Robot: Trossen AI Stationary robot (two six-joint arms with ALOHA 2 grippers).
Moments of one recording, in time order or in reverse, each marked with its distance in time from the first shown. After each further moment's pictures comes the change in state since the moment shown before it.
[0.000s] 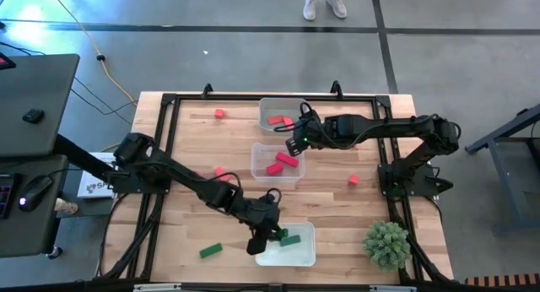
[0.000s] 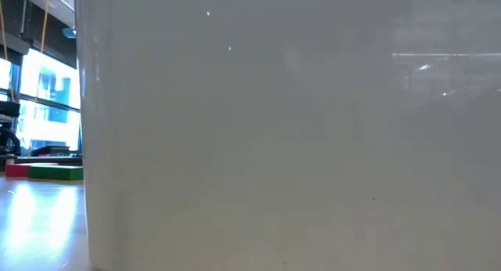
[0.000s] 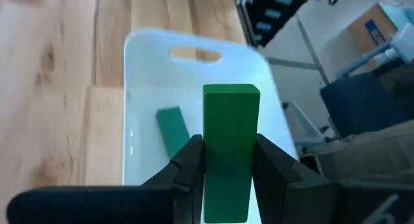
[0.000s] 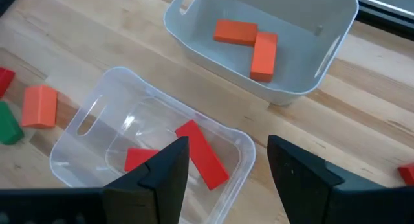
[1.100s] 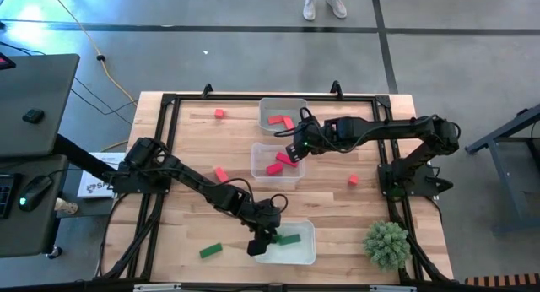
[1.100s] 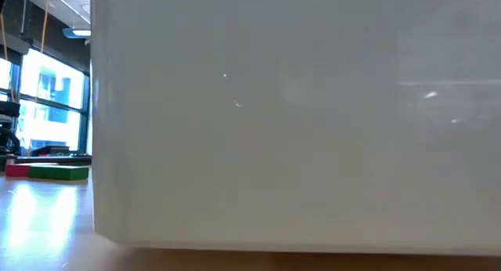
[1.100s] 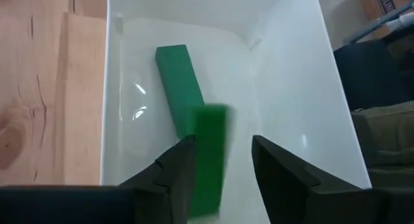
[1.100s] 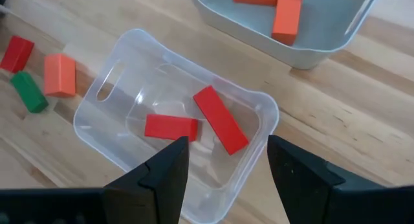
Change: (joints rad) left arm 0.004 0.104 0.001 -0.044 0.090 -0.030; right arm 0.024 0.000 0.000 -0.028 -0.106 0.063
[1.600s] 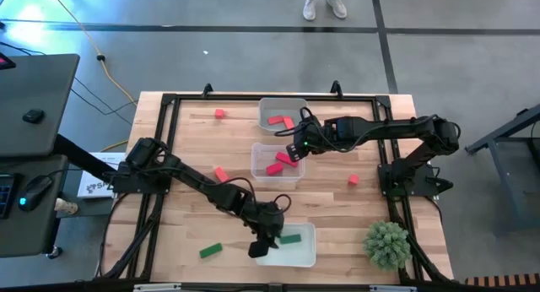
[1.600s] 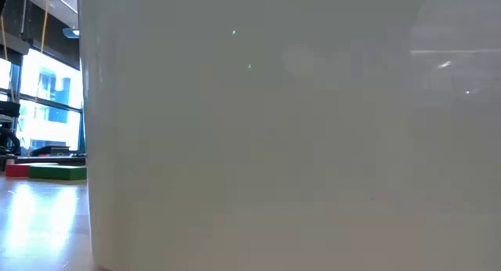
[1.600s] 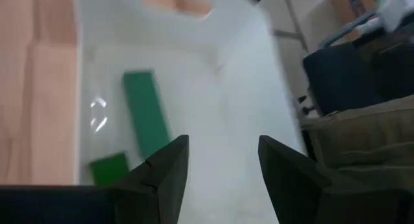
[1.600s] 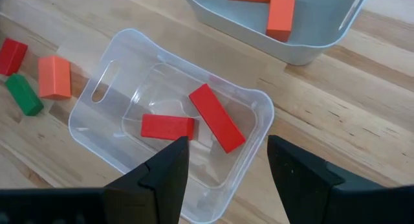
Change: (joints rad) left arm 0.007 0.005 0.069 -0.012 0.060 0.015; right arm 0.000 0.000 0.000 -0.013 -0.001 0.022
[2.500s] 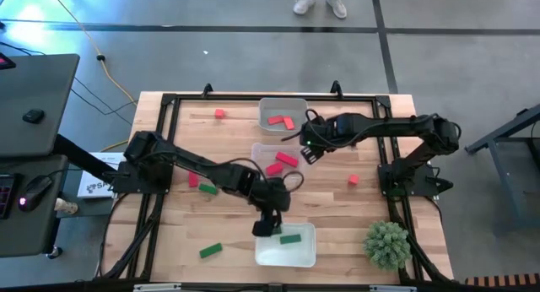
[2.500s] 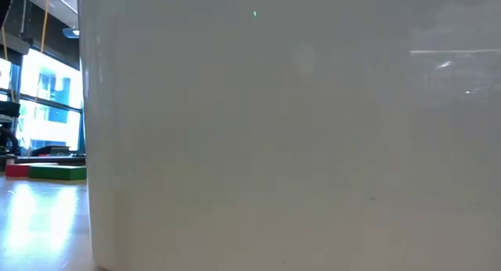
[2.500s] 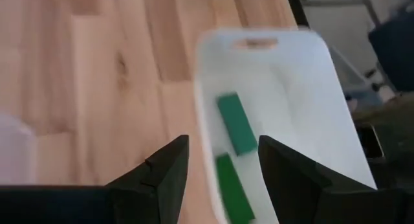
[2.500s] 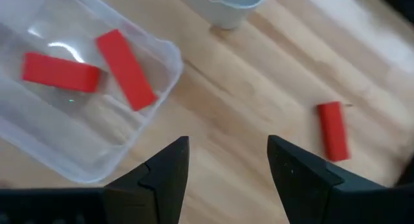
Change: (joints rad) left arm 0.125 -0.053 0.242 -0.446 -0.094 0.283; right arm -0.050 0.000 0.000 -0.280 0.033 -0.191
